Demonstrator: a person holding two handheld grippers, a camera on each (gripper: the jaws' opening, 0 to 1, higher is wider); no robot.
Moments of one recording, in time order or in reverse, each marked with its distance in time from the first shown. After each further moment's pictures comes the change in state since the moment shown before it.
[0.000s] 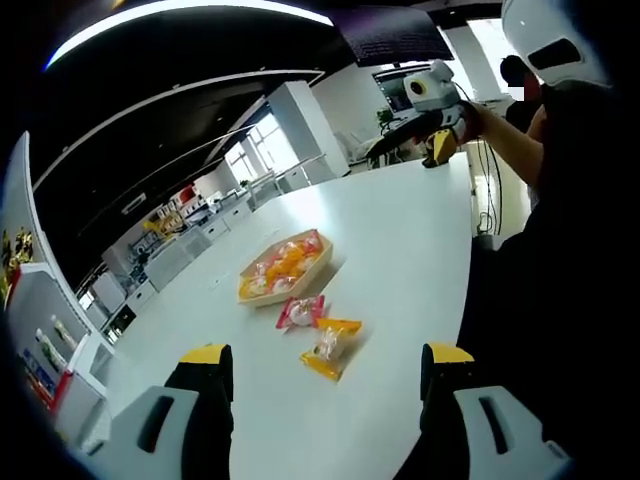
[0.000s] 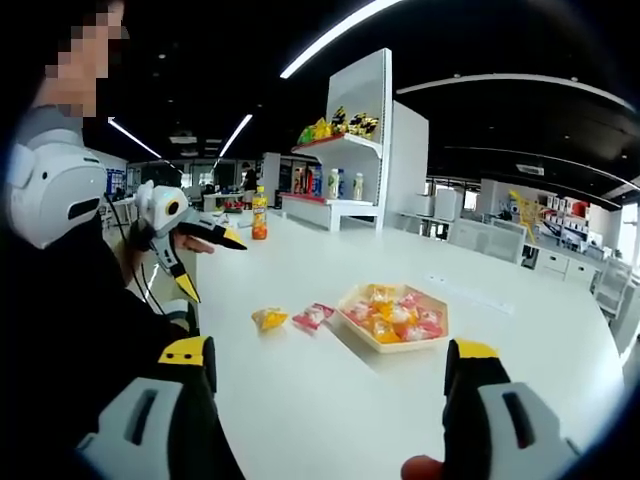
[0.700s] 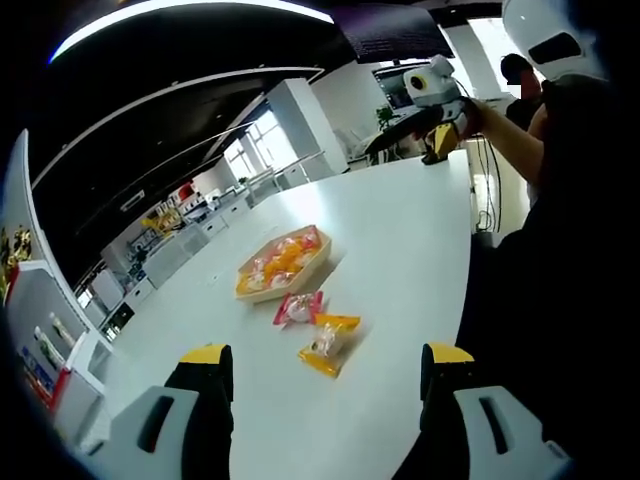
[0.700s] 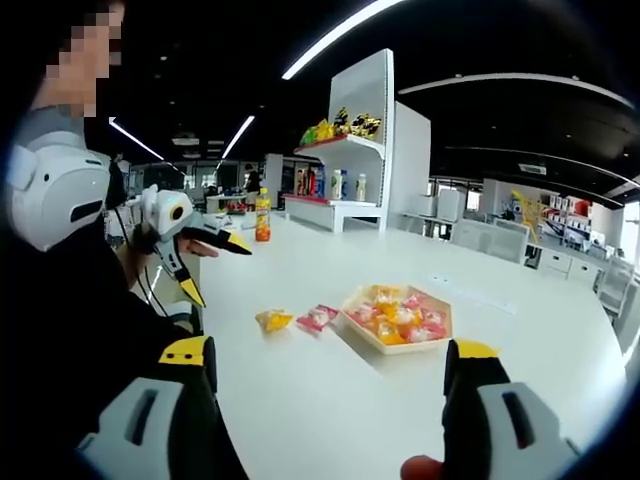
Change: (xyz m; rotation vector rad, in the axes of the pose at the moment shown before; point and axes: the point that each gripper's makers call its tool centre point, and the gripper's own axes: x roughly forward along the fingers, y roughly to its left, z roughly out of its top) left arm 0.002 -0.001 -0.005 -0.005 0.010 -0.008; right arm 0.002 0.004 0.002 0.008 -0.006 0.014
